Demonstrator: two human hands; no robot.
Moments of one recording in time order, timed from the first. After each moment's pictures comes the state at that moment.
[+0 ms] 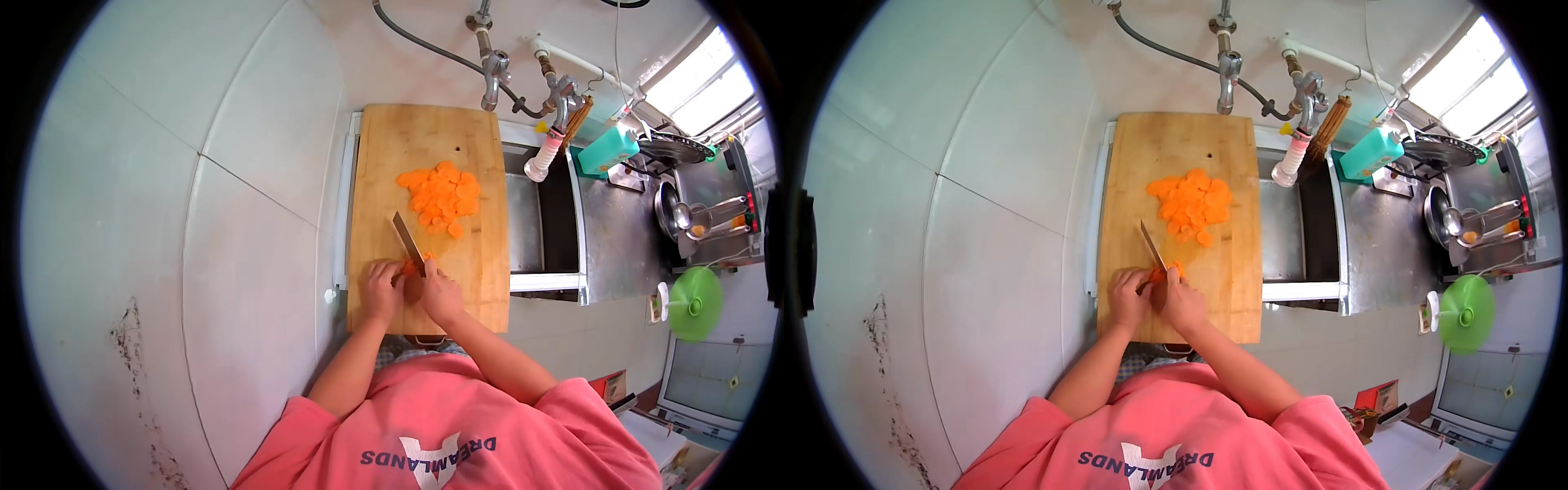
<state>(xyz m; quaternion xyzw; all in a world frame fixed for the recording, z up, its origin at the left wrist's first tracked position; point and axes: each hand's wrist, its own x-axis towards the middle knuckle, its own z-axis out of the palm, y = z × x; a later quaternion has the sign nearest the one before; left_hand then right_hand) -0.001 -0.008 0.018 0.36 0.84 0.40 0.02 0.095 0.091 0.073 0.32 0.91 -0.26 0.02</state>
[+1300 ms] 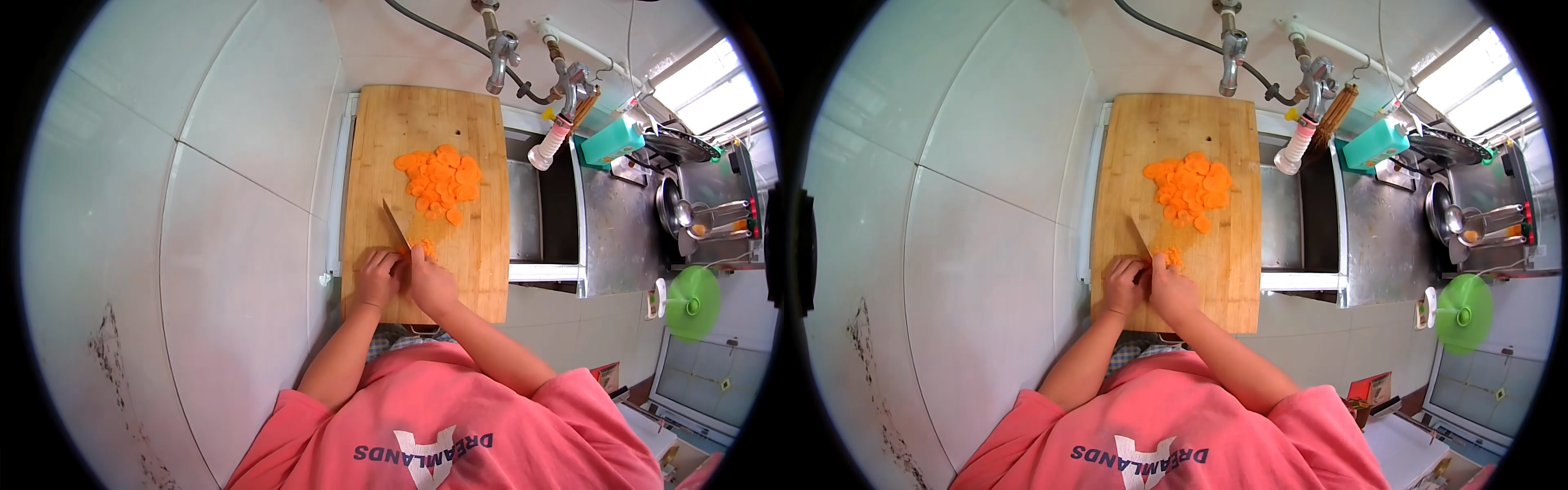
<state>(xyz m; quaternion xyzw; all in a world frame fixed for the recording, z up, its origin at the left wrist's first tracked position) -0.003 -0.005 0.020 0.41 0.81 0.42 -0.01 0.085 0.087 0.084 0.31 0.92 -0.26 0.04</state>
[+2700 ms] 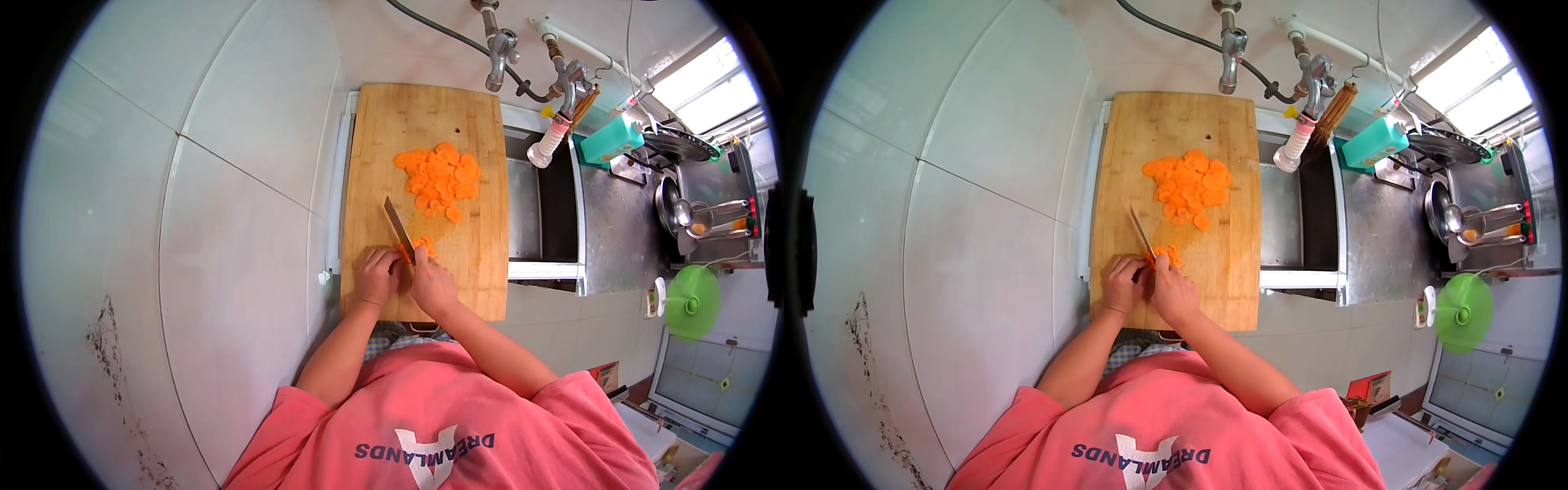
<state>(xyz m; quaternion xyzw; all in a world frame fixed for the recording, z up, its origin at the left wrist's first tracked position) -0.001 -0.007 0.017 0.40 0.81 0.42 -0.02 0.093 0.085 0.077 0.31 0.92 -0.26 0.01</state>
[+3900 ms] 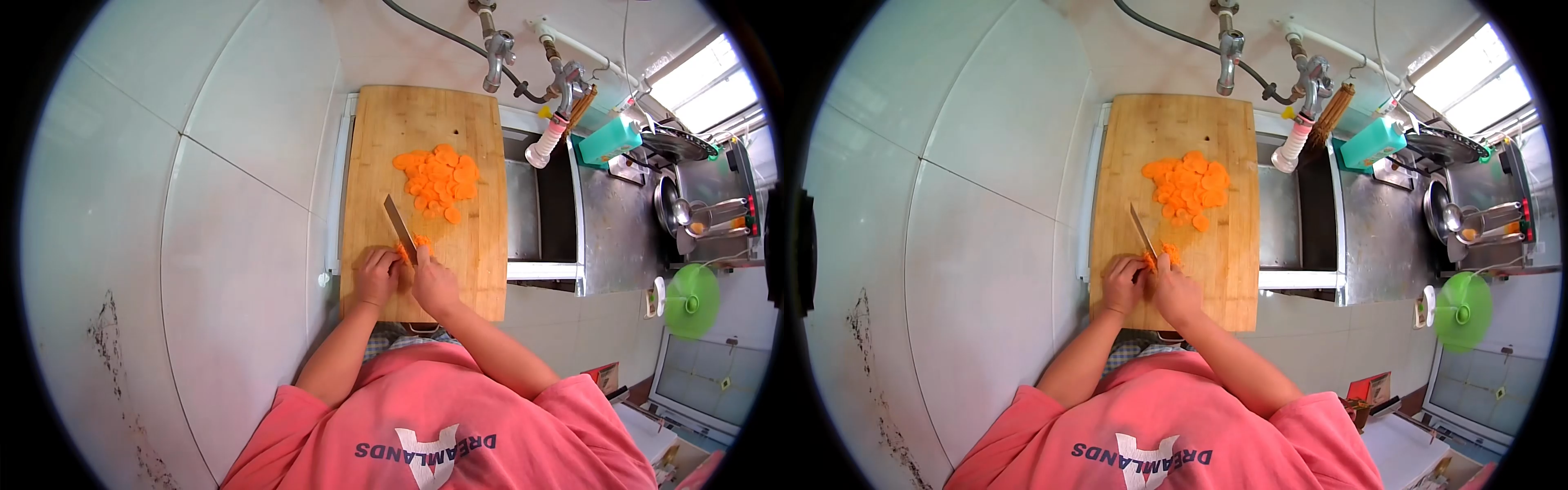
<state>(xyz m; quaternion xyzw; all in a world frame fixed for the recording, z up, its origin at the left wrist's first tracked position) -0.002 -0.008 0.014 0.41 0.81 0.41 -0.02 0.094 0.089 0.083 0.32 0.91 -0.26 0.05</state>
